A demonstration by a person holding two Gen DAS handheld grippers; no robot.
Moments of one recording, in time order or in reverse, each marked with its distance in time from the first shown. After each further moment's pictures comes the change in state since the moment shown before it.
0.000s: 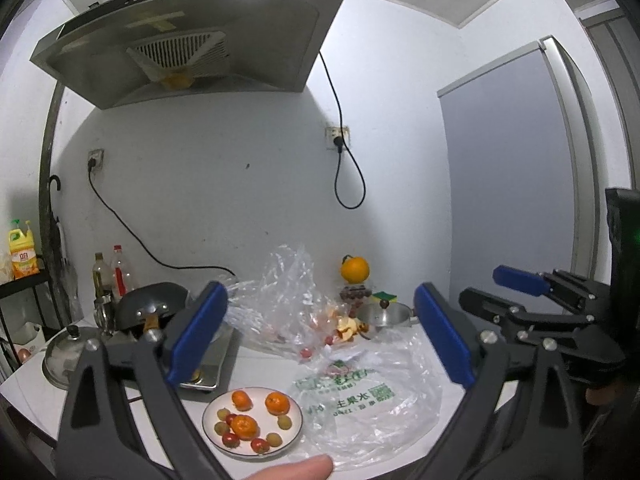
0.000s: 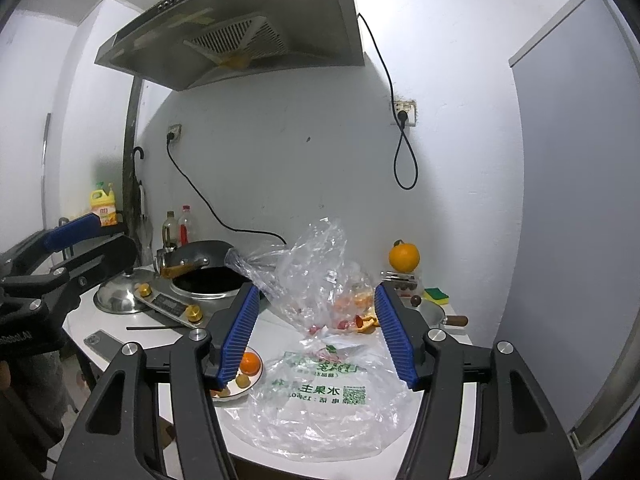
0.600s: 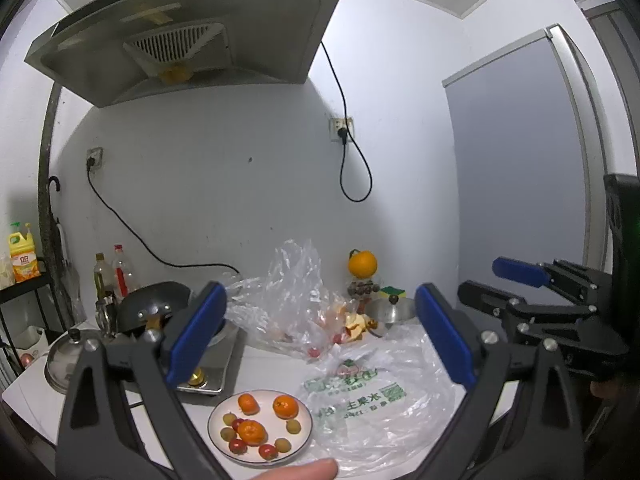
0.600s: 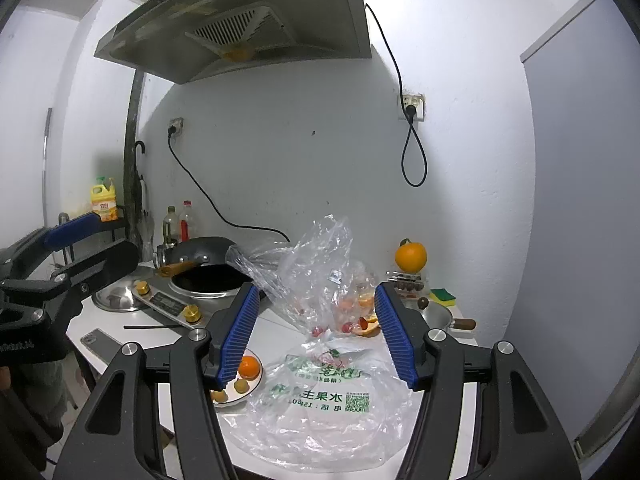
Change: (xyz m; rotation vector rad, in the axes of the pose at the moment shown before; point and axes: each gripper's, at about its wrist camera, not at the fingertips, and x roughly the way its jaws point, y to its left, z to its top) left arm 0.023 0.008 -0.004 0.018 0.024 0.009; right arm 0.028 0.001 0.006 -0.010 0.018 0.016
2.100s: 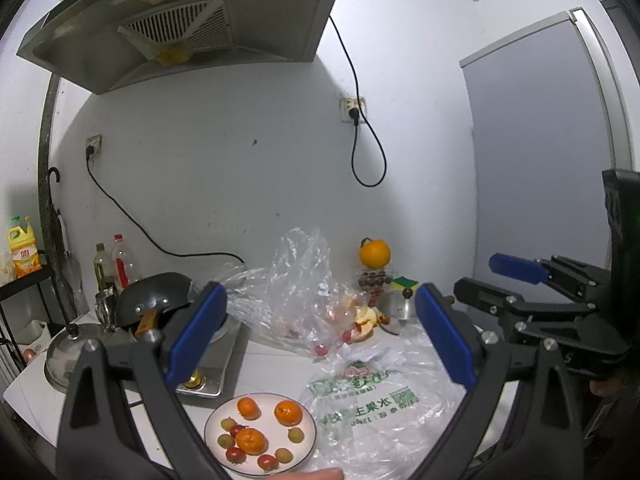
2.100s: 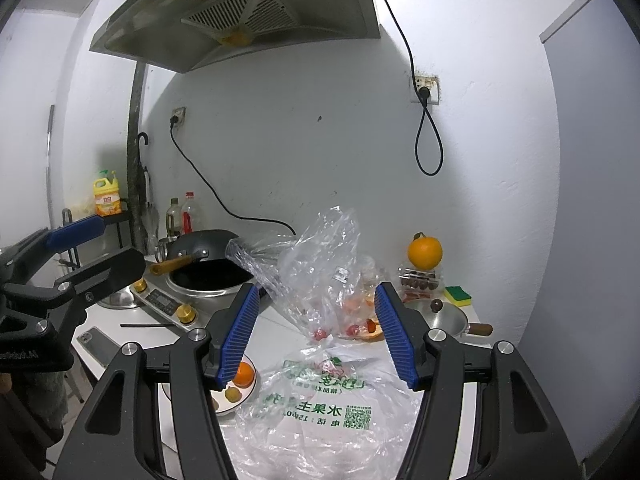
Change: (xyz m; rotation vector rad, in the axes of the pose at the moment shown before) left arm 0.049 0.003 0.004 -0.004 0.060 0.029; right arm 0.044 -0.018 0.007 -0.002 0.041 0.051
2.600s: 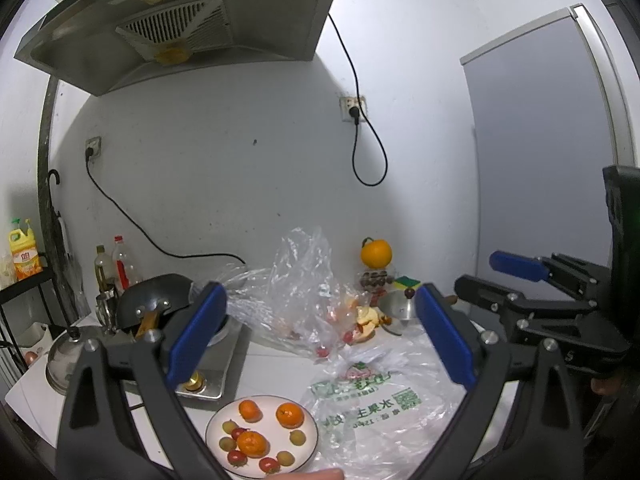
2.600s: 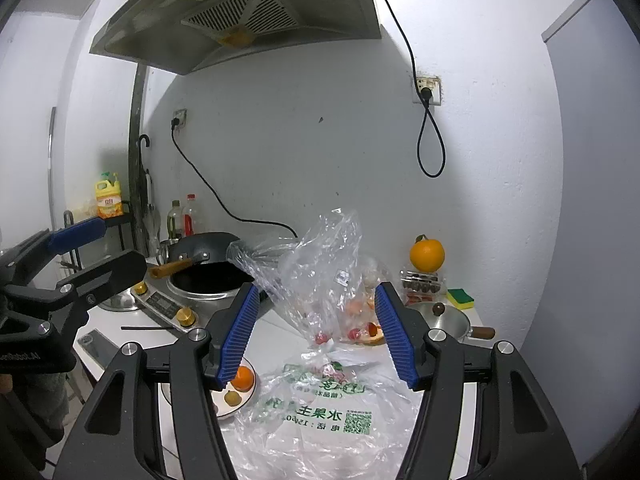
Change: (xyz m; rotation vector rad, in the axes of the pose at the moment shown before) left arm 0.007 0.000 0.000 0.007 0.003 0.001; right arm 0.005 0.000 0.004 0.002 -0.003 0.008
